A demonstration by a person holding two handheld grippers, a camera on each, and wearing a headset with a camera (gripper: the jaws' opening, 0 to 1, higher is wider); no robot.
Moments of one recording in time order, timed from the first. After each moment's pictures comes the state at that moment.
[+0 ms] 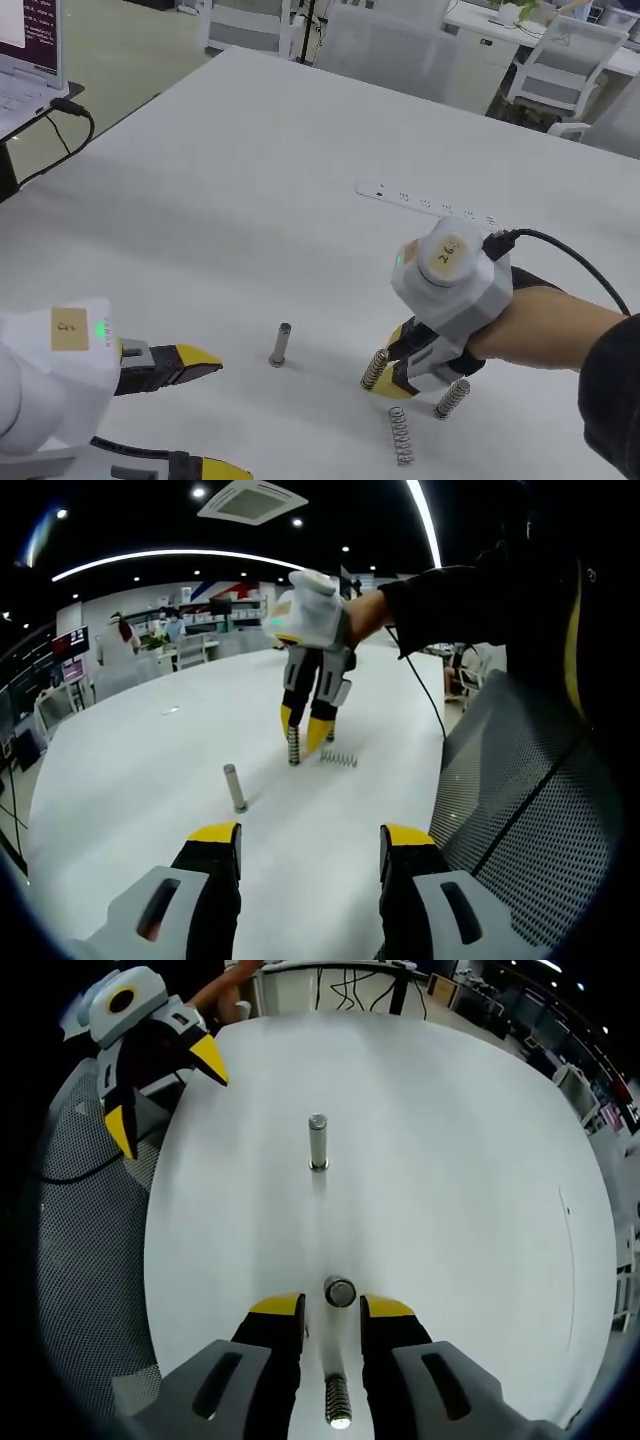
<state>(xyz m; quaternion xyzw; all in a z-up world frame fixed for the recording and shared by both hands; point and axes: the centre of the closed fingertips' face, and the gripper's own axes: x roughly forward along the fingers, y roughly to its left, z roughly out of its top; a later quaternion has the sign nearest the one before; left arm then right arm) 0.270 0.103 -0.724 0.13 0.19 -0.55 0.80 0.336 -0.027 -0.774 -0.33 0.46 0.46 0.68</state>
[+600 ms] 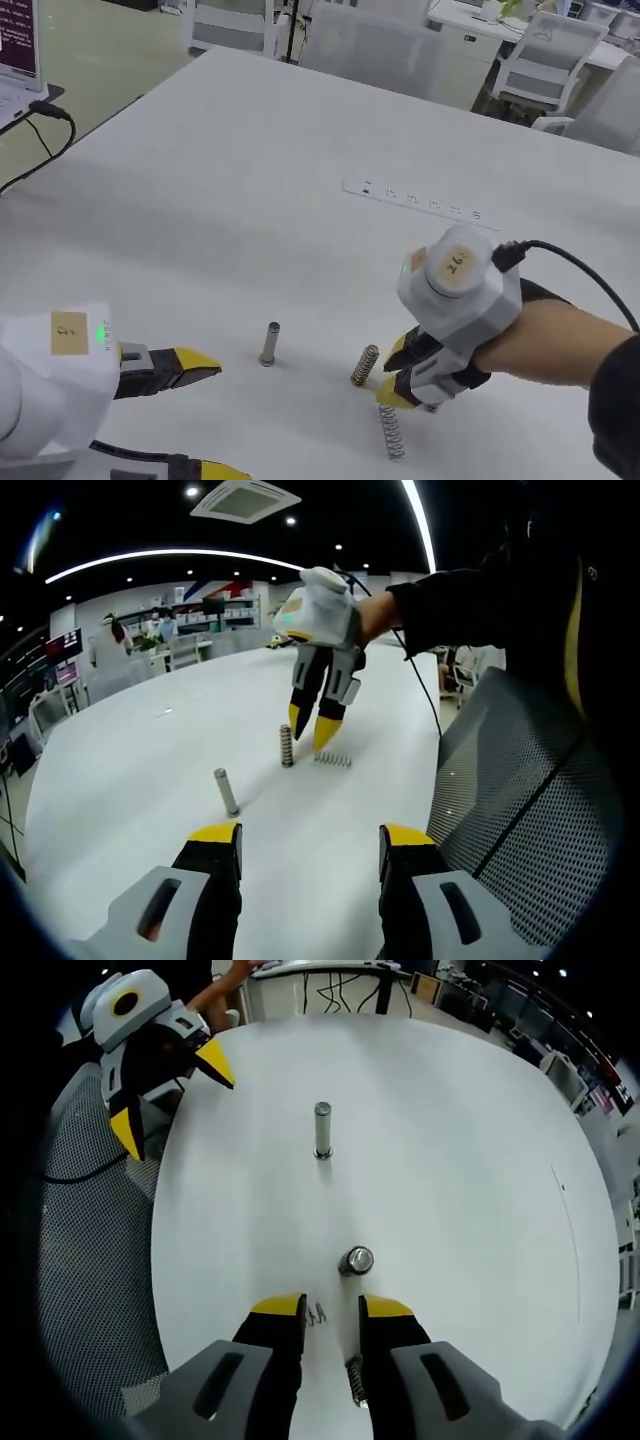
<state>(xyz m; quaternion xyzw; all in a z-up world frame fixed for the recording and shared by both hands) 0.267 0.095 -0.725 0.14 0.19 -0.56 0.79 0.320 -0.038 -0.775 -0.31 0.47 0.44 0.70</state>
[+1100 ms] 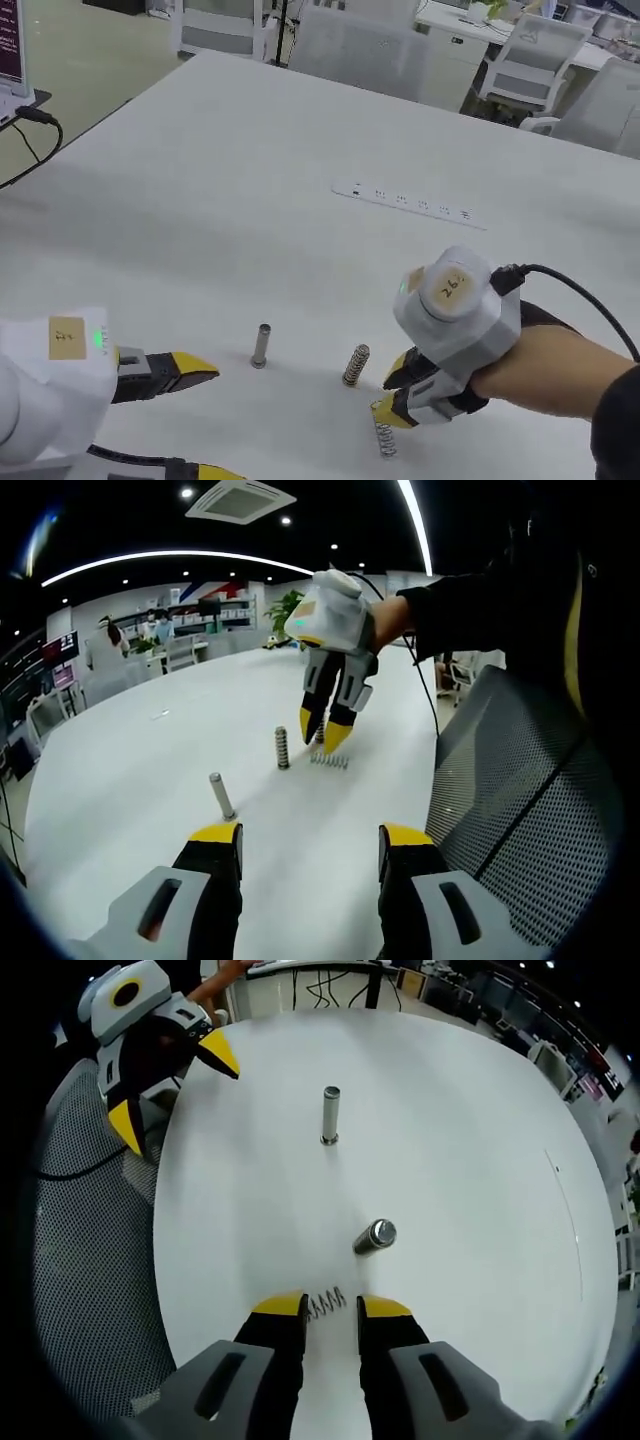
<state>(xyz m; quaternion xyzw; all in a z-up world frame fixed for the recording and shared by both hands) 0.265 0.091 -0.723 0.14 0.19 -0.57 0.79 0.303 -0.043 -0.780 -0.30 0.48 0.42 0.71</state>
